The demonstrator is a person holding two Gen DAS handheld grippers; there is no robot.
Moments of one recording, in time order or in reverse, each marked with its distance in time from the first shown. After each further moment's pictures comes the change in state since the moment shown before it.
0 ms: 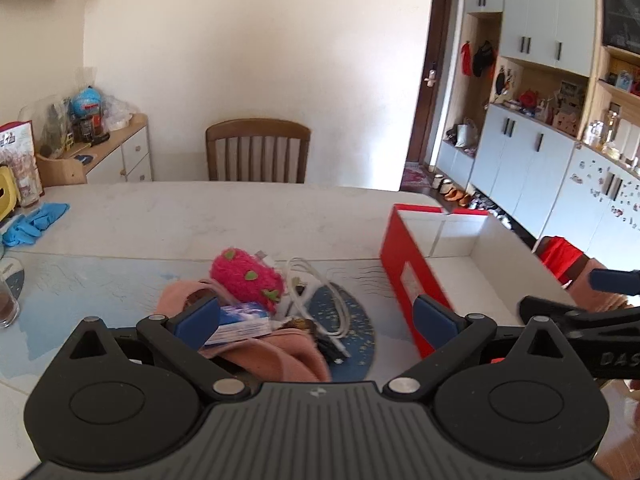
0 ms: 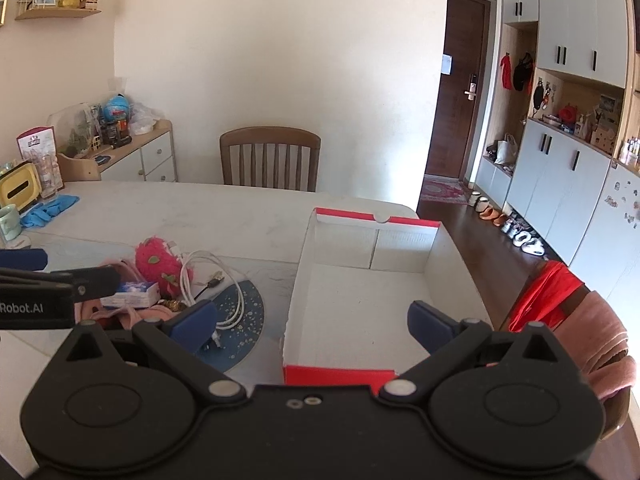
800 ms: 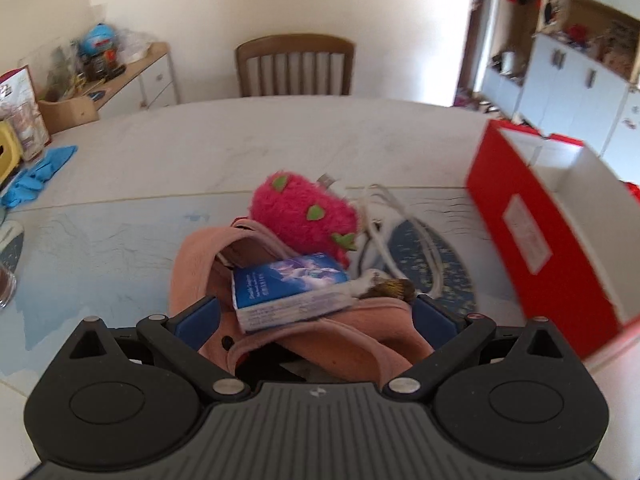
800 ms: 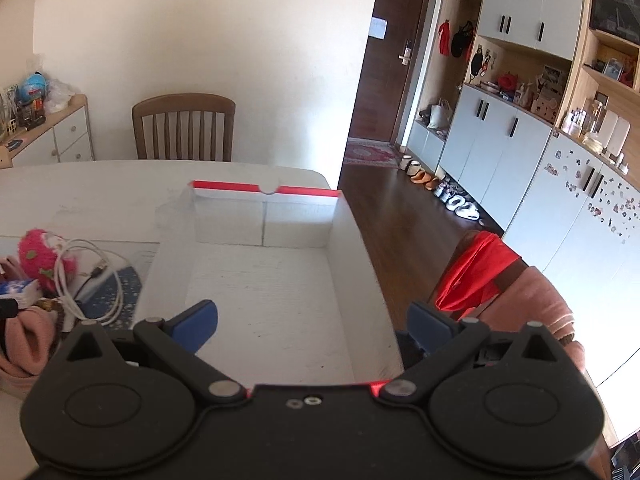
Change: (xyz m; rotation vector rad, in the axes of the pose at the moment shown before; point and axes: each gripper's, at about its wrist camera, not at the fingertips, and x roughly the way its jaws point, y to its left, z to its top) left arm 0.118 0.041 -0.010 0.007 0.246 0.138; right arm 0.058 -0.079 0.009 0.045 0.119 -0.206
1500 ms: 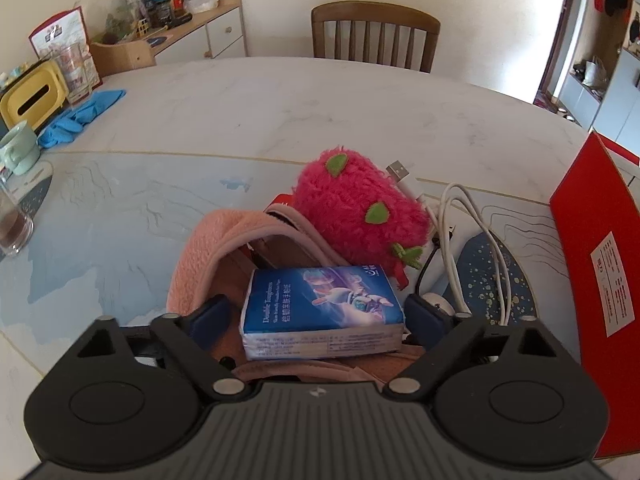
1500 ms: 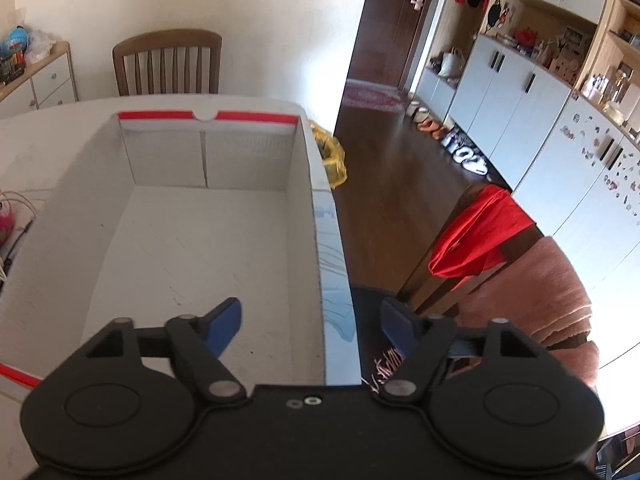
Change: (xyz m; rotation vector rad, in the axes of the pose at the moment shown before) left arm 0.052 0.005 0.013 -0.183 0.096 0.156; right arm 0.092 -0.056 -0.003 -0.043 0.190 0.013
